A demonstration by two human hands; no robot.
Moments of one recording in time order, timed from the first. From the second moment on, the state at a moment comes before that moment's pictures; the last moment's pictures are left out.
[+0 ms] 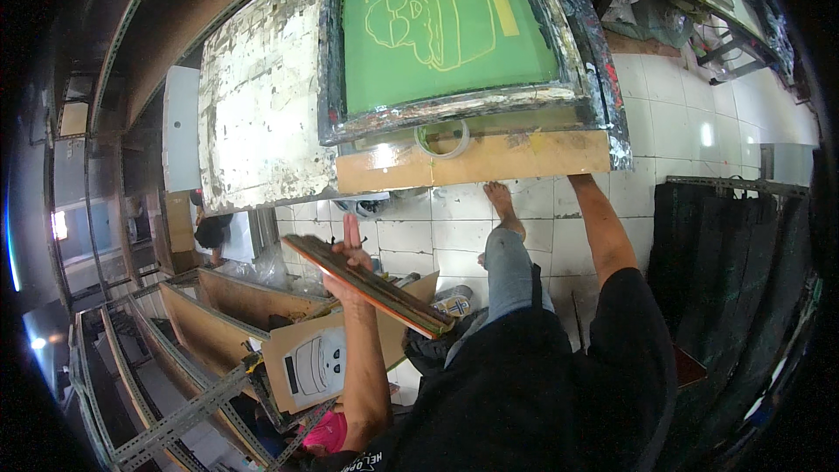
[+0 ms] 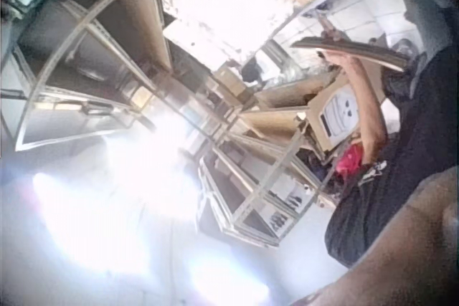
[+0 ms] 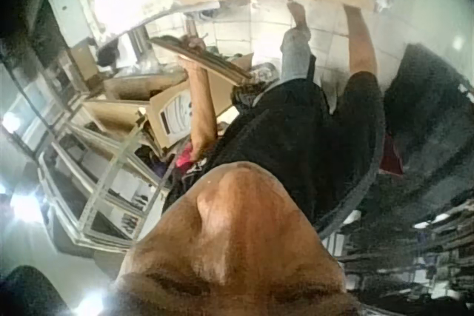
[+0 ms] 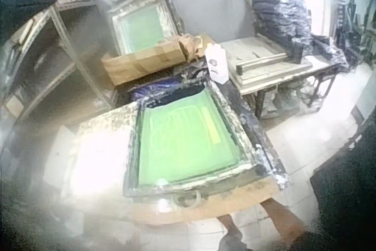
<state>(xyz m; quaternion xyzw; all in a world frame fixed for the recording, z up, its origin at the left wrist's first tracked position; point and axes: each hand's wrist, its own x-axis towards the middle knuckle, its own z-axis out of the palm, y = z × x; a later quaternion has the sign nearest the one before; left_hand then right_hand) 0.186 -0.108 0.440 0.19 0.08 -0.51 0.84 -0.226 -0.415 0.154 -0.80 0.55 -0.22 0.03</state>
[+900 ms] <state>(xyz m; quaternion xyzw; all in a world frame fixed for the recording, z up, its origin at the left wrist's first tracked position) 0.217 -0.258 0.443 0.21 0.09 -0.56 0.80 -0.223 -0.409 0.207 -0.76 0.57 -0.28 0.14</state>
